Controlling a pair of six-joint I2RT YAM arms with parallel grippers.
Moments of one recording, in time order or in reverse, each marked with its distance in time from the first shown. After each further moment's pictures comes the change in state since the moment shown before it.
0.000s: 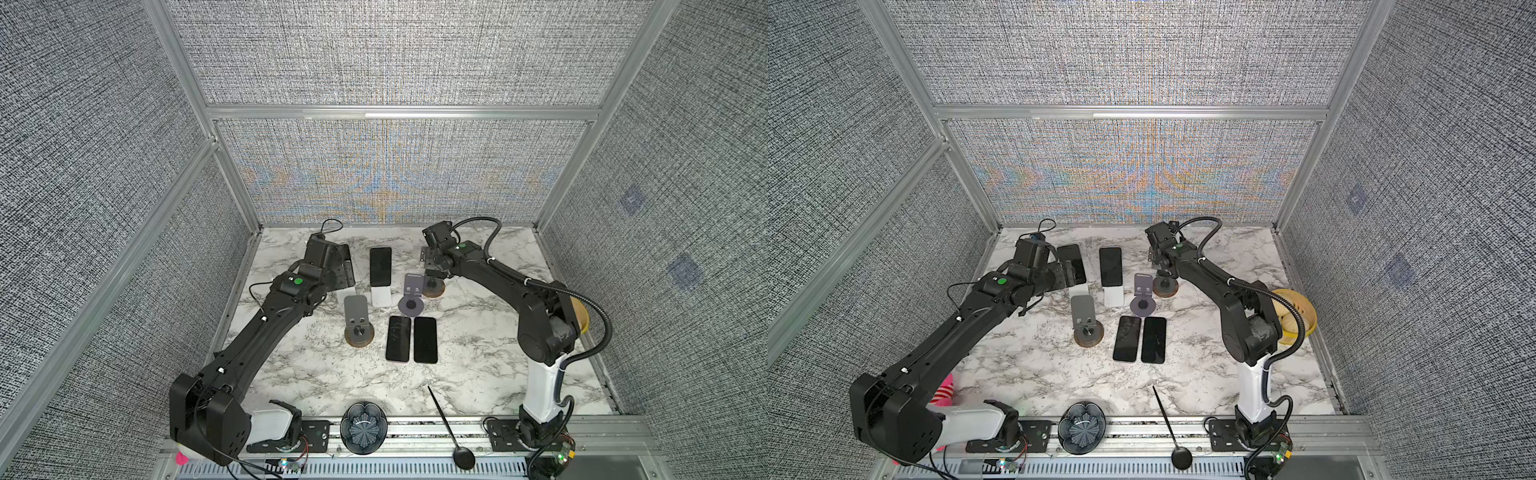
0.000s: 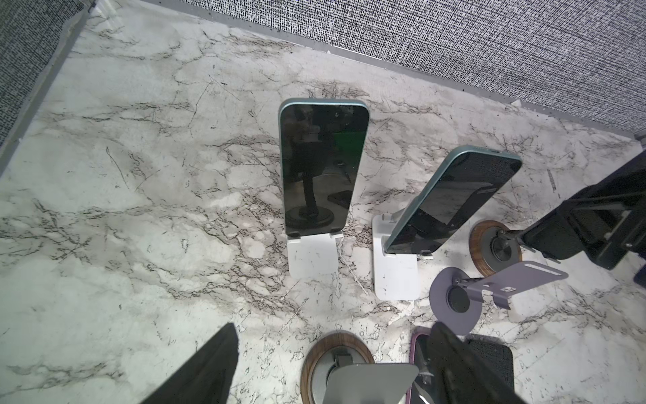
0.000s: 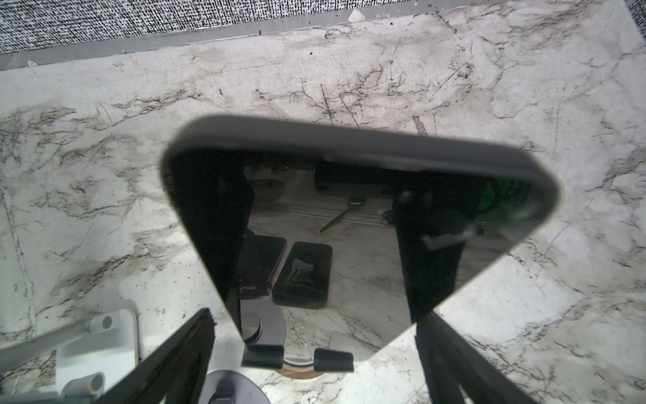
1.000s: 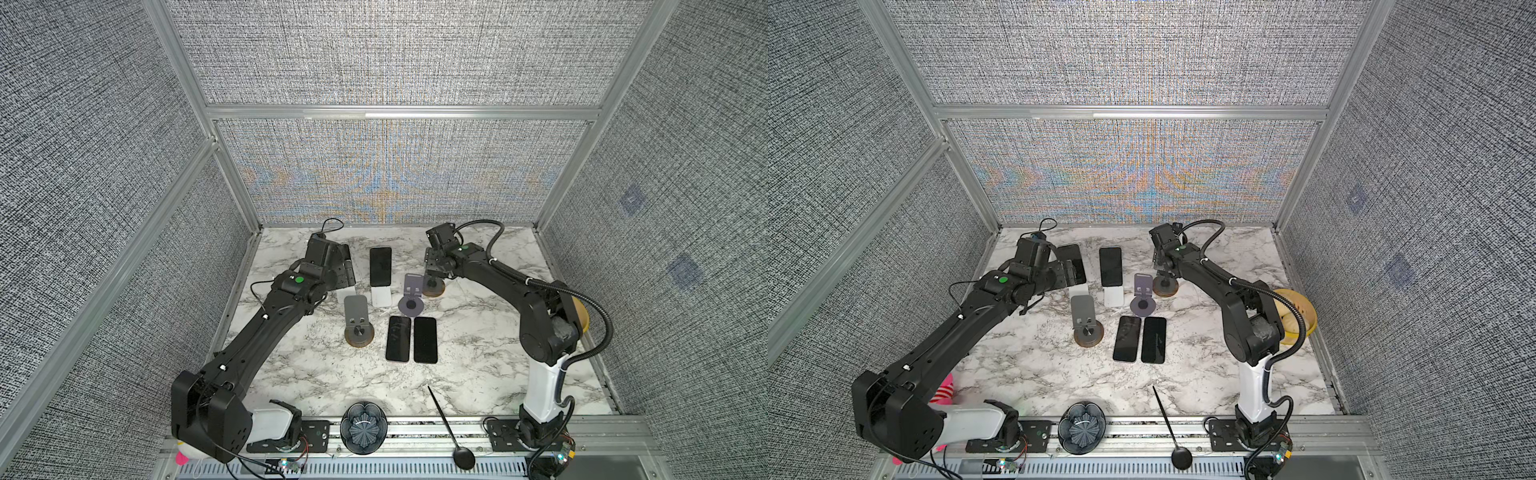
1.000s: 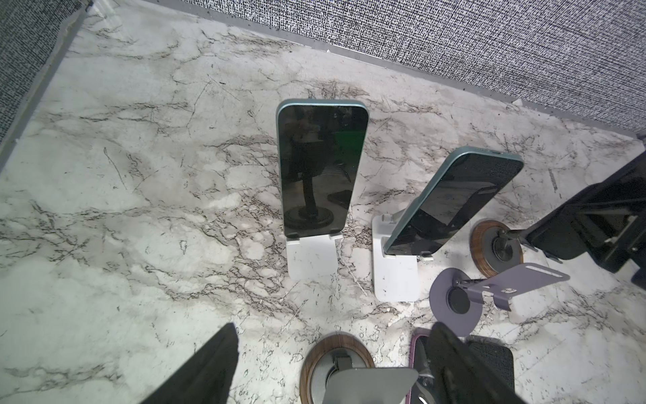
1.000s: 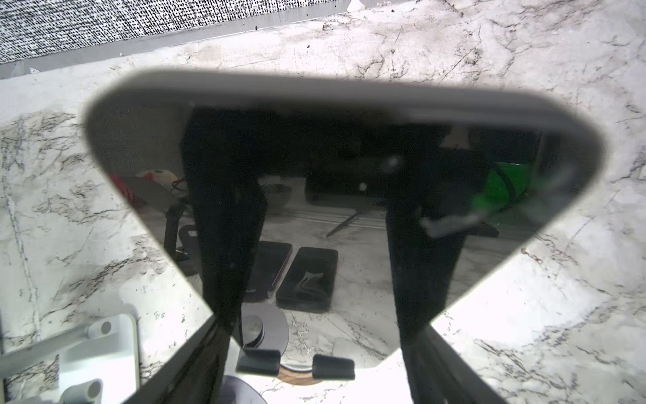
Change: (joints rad) left arm 0.000 0.015 0.010 0.000 0.002 0.000; right arm -0.017 -0.016 -0.043 0.044 -0.037 0.010
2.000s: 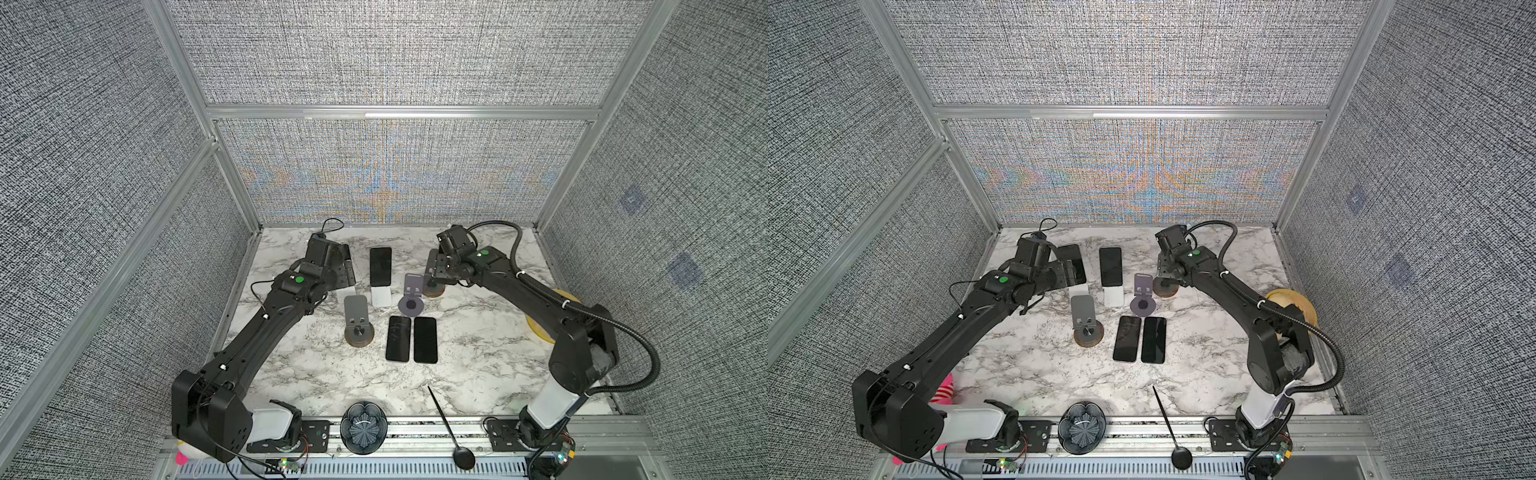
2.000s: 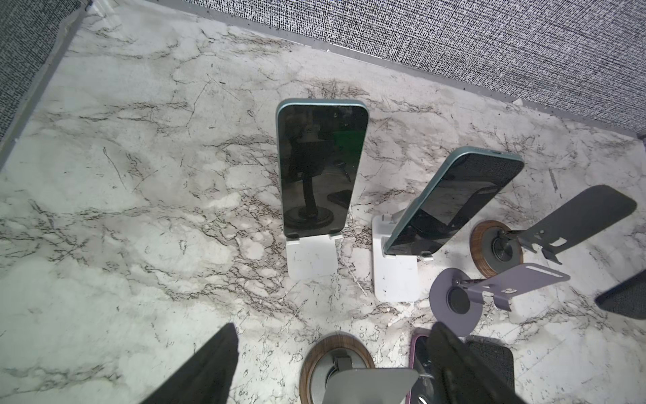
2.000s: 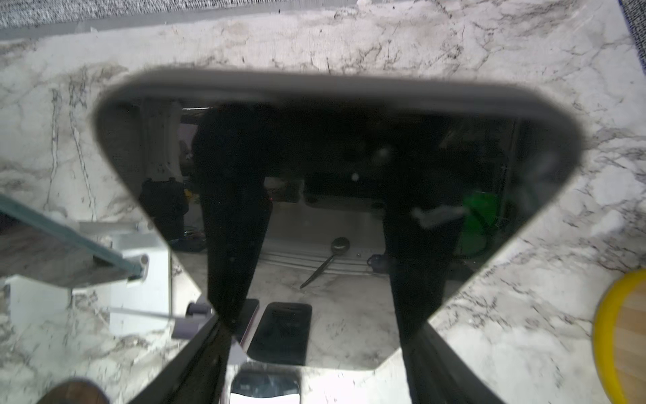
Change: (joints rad) left arm 0.000 0.000 0.000 0.000 0.000 0.000; right arm 0.036 -0.270 -0.124 -0.174 -0.060 -0.063
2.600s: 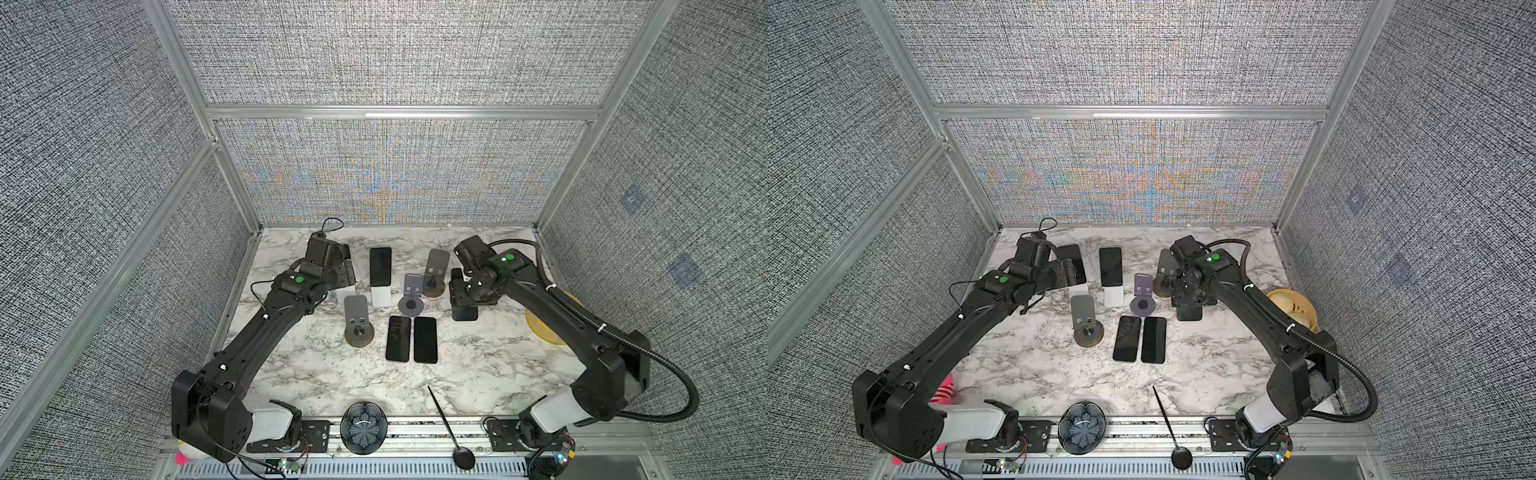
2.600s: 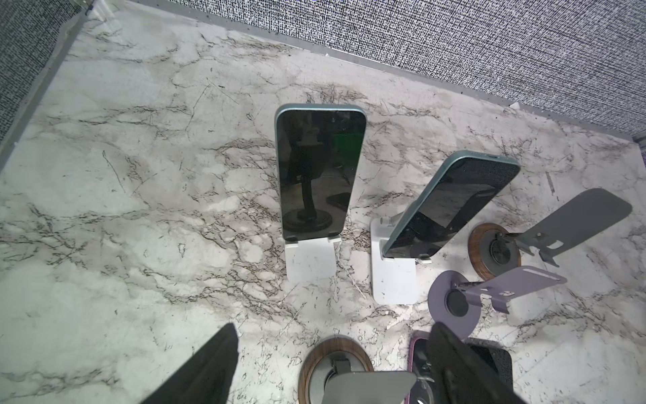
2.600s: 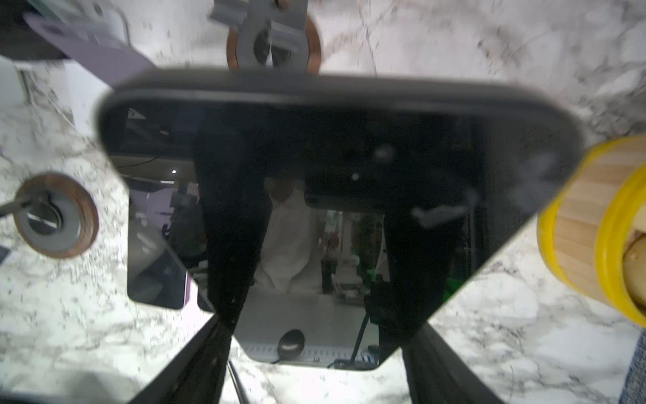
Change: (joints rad) left arm 0.000 0.000 0.000 0.010 -0.001 0.001; right arm -0.022 -0.136 -0.022 -0.456 -0.219 -0.066
